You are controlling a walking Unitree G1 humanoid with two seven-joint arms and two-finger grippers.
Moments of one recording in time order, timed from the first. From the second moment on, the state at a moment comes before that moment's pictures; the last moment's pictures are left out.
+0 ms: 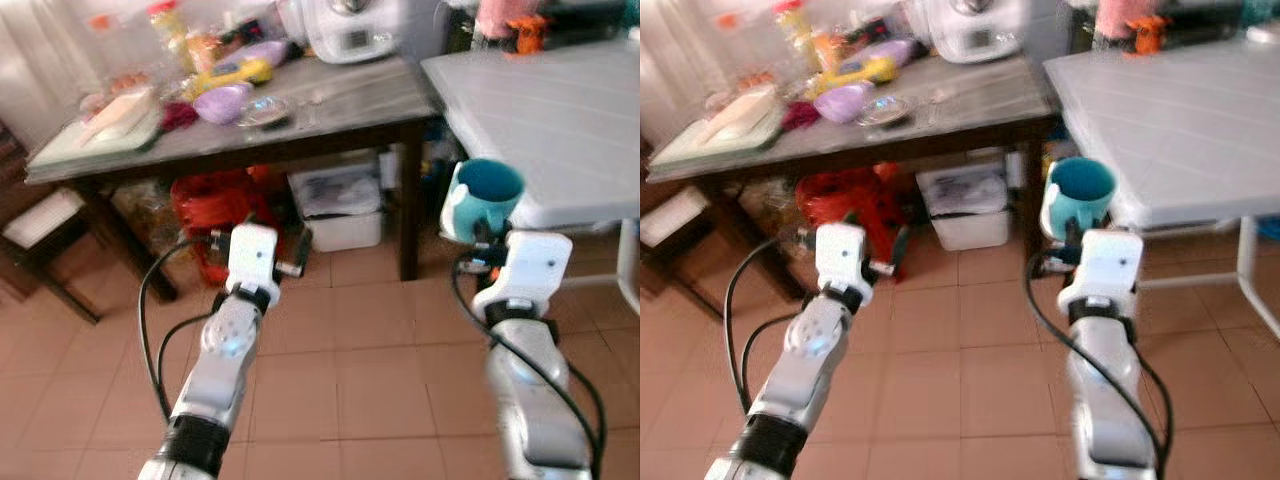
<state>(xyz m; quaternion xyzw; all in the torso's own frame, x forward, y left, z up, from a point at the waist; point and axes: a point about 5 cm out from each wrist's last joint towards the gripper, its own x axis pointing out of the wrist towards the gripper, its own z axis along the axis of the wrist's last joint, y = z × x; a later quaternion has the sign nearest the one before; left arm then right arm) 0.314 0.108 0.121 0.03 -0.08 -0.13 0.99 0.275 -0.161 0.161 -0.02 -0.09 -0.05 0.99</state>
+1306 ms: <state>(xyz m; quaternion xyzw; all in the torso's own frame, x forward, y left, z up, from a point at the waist) 0.310 0.115 0.117 0.01 -0.07 -0.16 0.99 0.276 -0.144 0.169 -0.02 -0.11 -0.01 0.99</state>
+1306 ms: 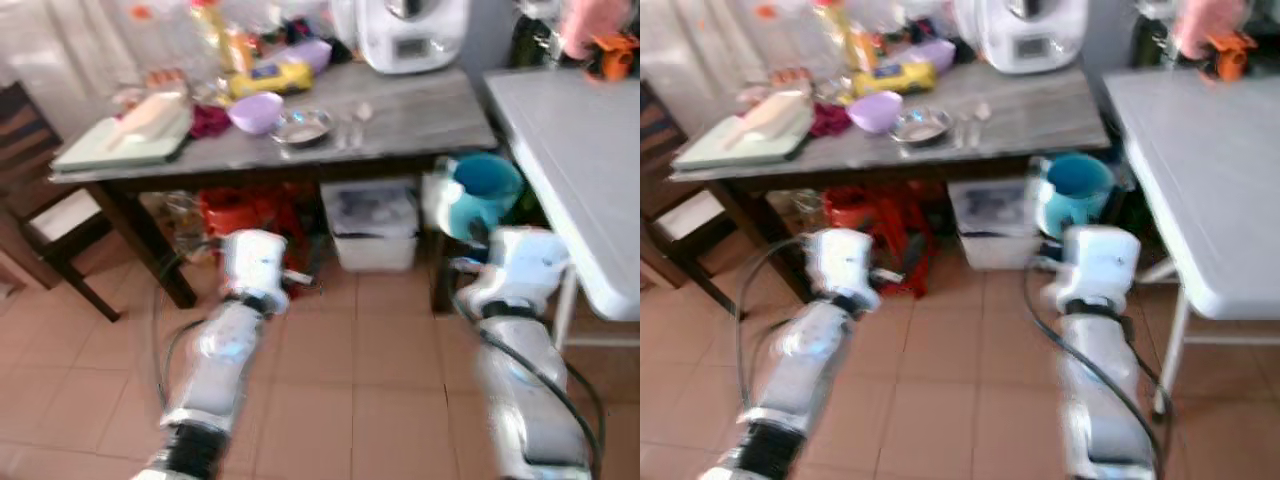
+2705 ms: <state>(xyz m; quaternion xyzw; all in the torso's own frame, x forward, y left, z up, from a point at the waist) 0.308 0.088 0.120 -0.01 -0.07 -0.20 0.98 0.275 -0.159 0.164 -0.03 -0.10 -0.04 0.99</state>
